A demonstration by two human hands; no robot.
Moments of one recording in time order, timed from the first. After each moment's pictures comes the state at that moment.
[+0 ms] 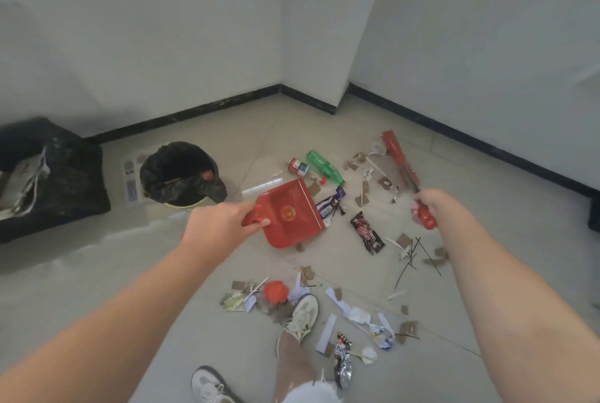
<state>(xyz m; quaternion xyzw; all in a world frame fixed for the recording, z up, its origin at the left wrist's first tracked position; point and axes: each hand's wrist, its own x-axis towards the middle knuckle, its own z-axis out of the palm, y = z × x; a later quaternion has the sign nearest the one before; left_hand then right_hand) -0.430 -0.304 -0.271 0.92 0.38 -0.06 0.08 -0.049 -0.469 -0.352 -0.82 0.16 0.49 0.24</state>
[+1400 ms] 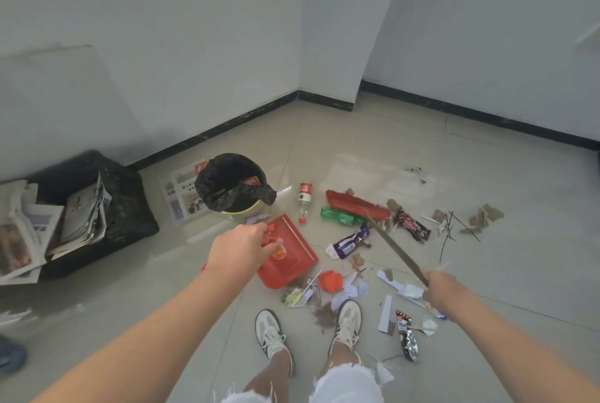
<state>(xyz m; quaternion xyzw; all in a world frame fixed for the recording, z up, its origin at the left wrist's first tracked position) -0.612 -0.256 -0.236 0.88 0.40 -0.17 0.21 -0.363 -0.560 -0.332 -0.86 -0.23 0.44 -0.16</state>
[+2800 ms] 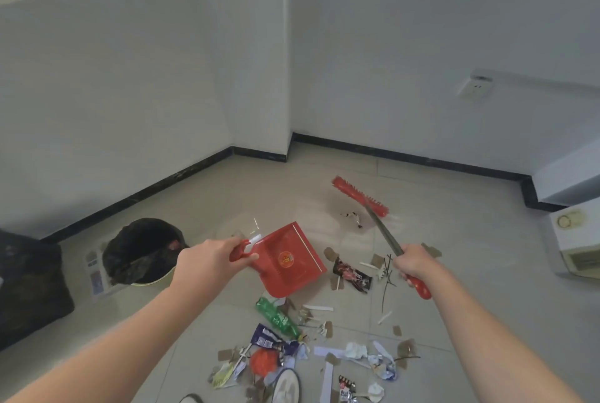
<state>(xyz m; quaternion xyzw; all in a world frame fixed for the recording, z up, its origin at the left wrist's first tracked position) -0.376 -0.342 -0.220 0.93 0.35 -0.07 0.11 -0.088 -0.615 -0.294 -0.88 0.00 0.44 0.16</state>
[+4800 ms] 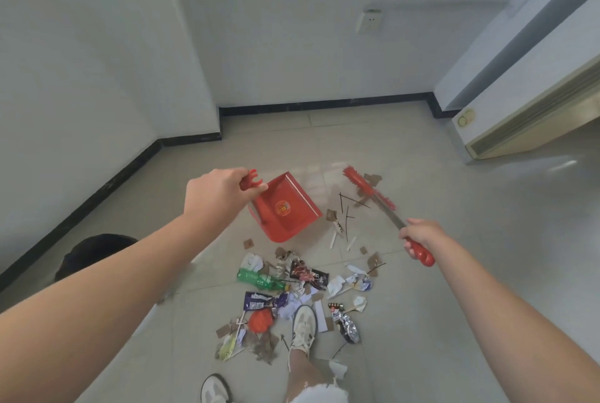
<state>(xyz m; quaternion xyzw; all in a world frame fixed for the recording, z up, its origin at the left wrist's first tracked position) -0.312 -0.388 -0.158 0.97 0.19 -0.02 0.16 -0.183 -0.758 -0.257 -0.81 0.30 0.35 0.35</state>
